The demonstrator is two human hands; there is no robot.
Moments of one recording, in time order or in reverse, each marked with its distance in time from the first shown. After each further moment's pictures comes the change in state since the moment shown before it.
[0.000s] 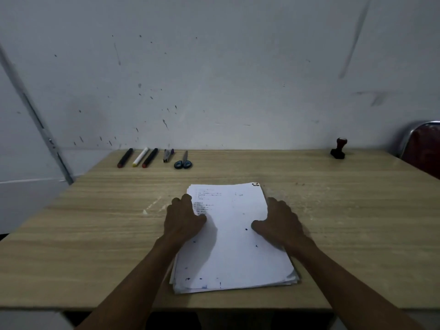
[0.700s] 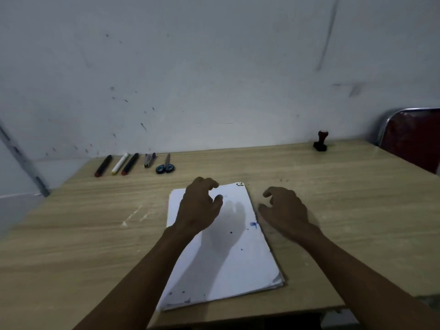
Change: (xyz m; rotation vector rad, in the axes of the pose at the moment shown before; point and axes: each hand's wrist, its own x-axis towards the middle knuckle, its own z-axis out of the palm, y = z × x) left_hand 0.004 0.071 0.015 -0.137 0.094 0.456; right_hand 0.015 0.028 -0.032 -0.010 0.223 -0.036
